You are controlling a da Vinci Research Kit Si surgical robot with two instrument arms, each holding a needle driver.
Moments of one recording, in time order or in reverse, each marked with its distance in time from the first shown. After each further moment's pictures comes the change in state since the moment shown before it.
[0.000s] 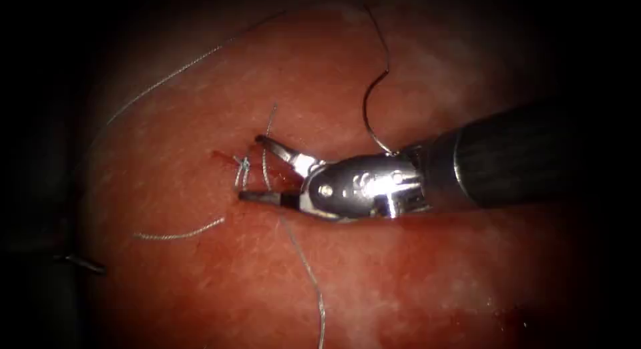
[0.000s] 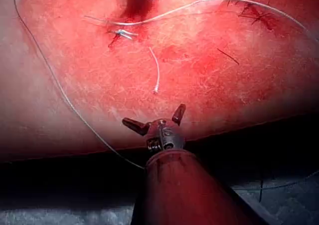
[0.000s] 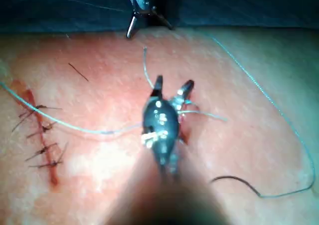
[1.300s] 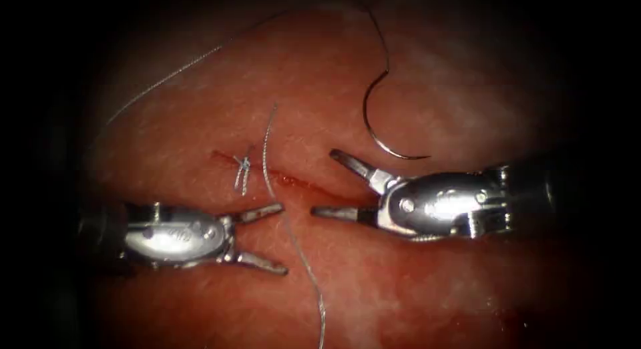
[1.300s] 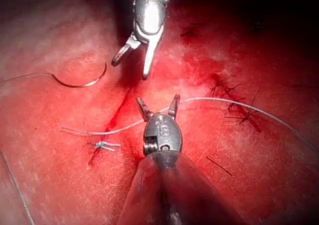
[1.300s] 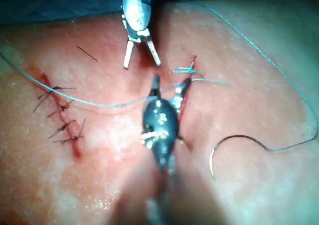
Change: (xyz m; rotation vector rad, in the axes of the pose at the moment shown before) right arm -0.001 0.002 -0.009 0.014 -0.151 0.131; left arm 0.016 0.008 0.015 -0.119 0.154 0.064
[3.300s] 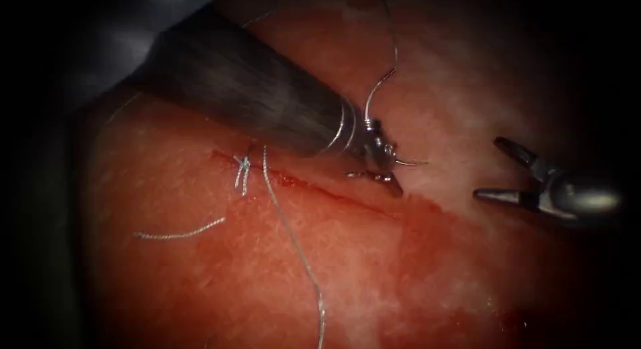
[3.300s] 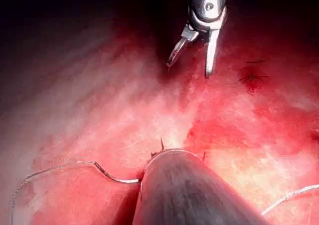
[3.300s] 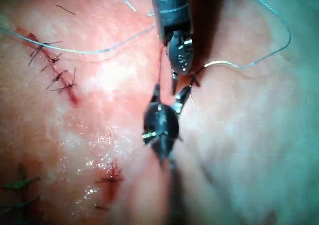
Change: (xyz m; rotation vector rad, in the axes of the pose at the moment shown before) right arm -0.005 0.006 -0.015 -0.082 -0.228 0.070; left arm -0.002 -0.009 0.025 0.042 -0.653 0.211
